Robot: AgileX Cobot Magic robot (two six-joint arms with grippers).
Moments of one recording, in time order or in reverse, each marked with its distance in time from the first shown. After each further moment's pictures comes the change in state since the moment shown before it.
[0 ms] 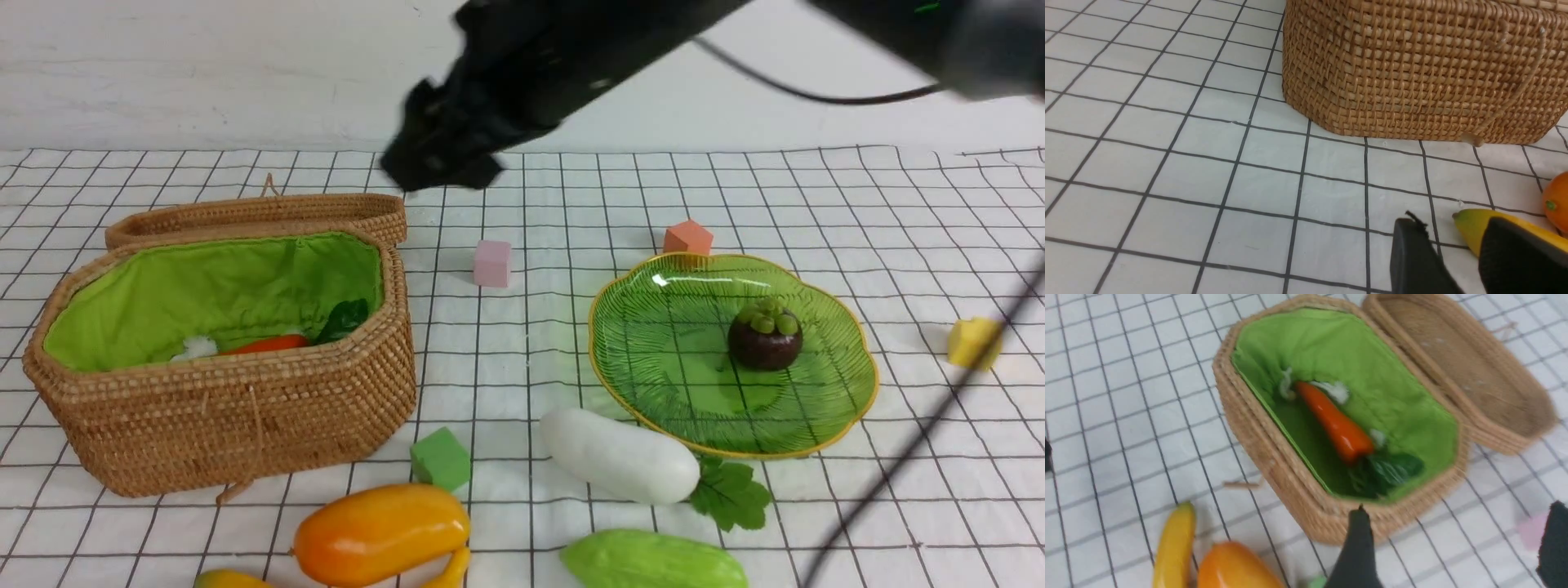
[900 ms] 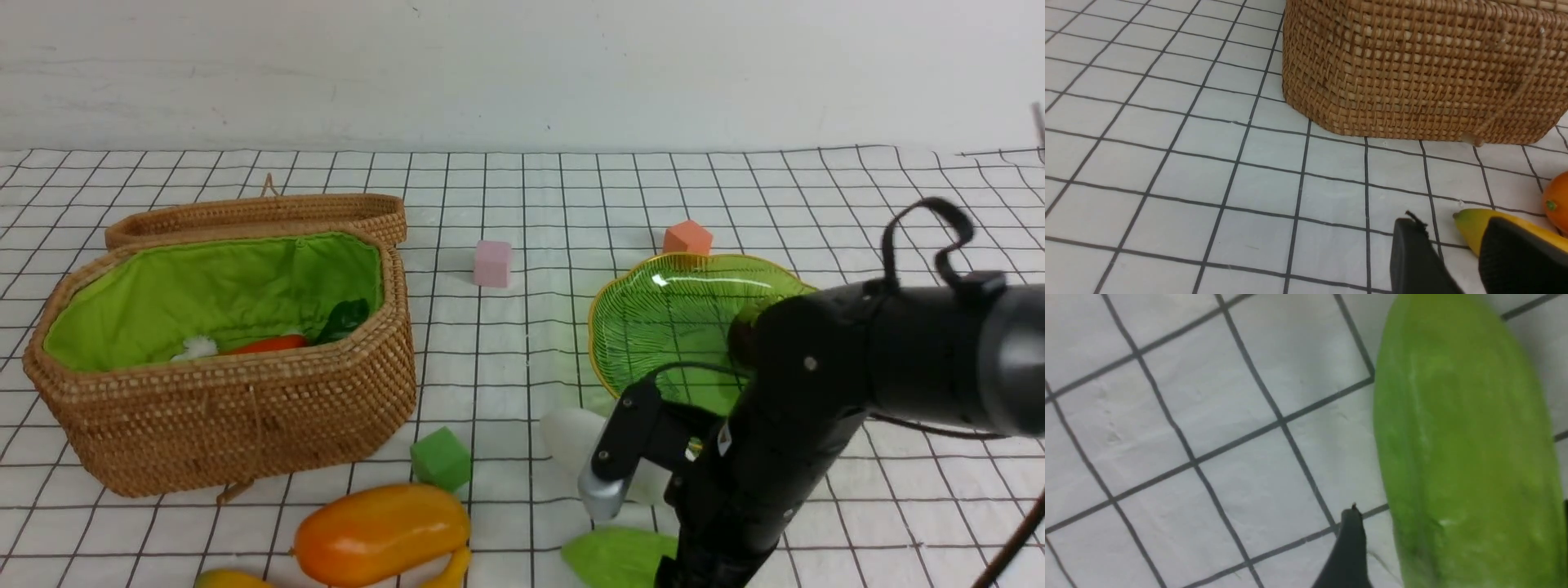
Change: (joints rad) right arm -0.019 0.000 0.853 -0.143 -0.158 -0.065; left arm 0.000 0.000 0.000 0.000 0.000 0.000
